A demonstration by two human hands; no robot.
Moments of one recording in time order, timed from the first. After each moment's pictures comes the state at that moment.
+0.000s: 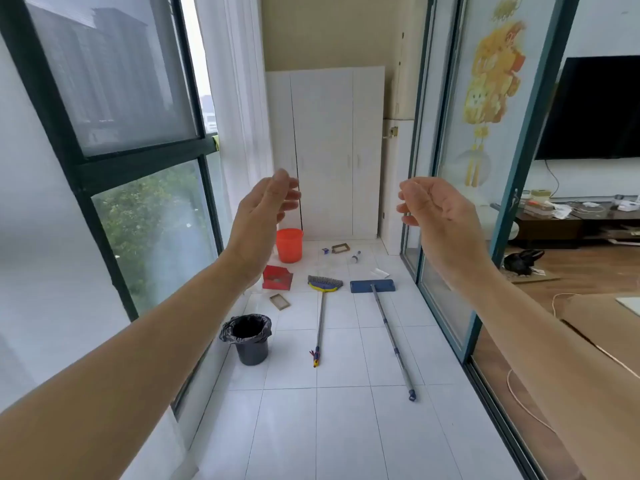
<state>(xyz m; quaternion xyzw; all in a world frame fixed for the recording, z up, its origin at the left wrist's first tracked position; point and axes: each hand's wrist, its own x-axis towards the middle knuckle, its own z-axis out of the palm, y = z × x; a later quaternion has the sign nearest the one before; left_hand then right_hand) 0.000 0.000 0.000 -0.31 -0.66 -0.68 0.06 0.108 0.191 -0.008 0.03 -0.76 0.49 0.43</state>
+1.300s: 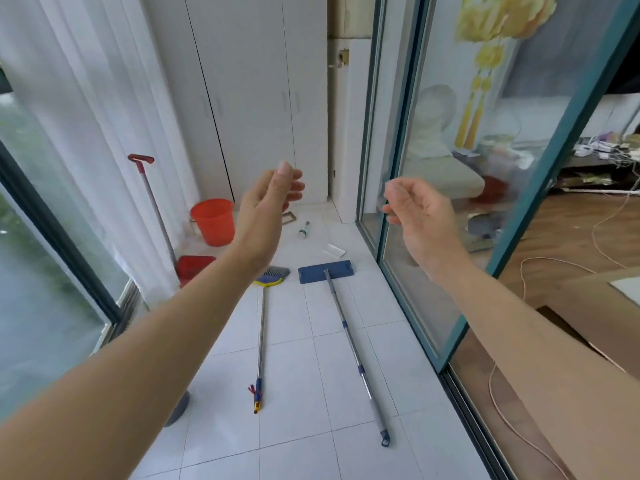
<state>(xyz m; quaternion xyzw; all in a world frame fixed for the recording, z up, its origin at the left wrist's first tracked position) -0.463 0.400 -0.098 -0.32 -0.65 -0.69 -0.06 -0.339 0.558 -0.104 -0.12 -0.76 0.51 0.38</state>
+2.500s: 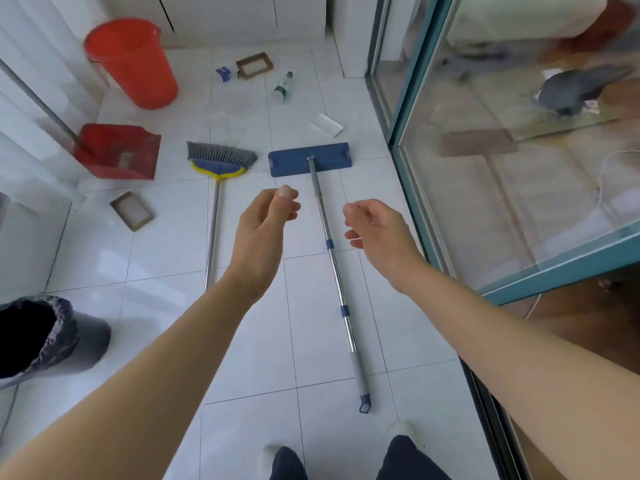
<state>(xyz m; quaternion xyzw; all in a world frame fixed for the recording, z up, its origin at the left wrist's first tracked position) -0.677 0.691 -0.512 -0.11 -0.74 -0.63 -0.20 -0.600 0.831 -0.524 -0.30 -0.72 0.62 0.07</state>
